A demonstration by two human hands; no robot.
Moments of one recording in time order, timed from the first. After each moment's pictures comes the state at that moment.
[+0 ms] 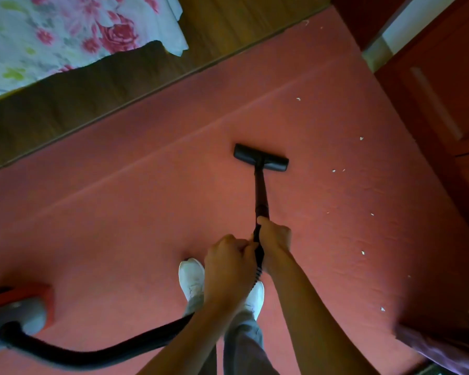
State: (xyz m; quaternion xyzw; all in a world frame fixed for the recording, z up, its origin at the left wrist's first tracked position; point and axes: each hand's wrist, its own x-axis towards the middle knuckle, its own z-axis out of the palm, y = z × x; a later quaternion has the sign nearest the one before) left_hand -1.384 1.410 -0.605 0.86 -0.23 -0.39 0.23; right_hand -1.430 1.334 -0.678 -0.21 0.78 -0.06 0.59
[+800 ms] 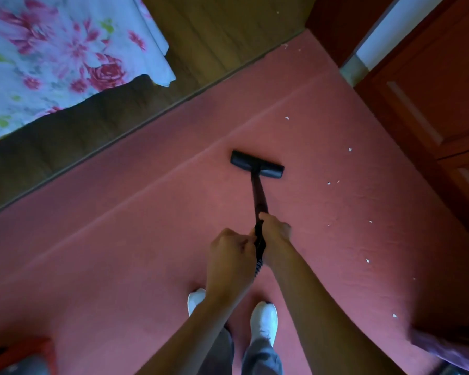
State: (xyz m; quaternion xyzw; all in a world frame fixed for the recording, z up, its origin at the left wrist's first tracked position) left_hand -1.305 1.370 -0.602 0.82 -0.27 -0.41 0.29; right_hand -1.361 1.287 -0.670 -0.12 0.76 -0.15 0.62
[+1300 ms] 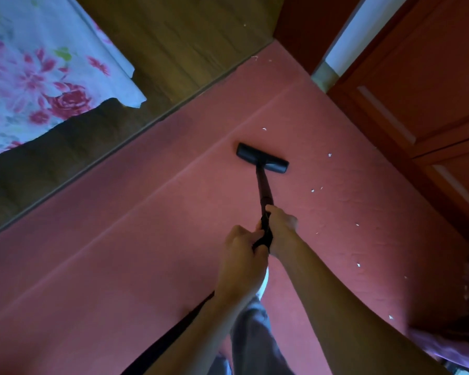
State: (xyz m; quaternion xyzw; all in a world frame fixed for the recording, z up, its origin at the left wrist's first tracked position) left_hand -1.314 1.295 -0.623 0.76 -0.39 -0.43 0.29; right_hand -1.377 1.202 -0.685 -0.10 0.77 -0.19 0.60
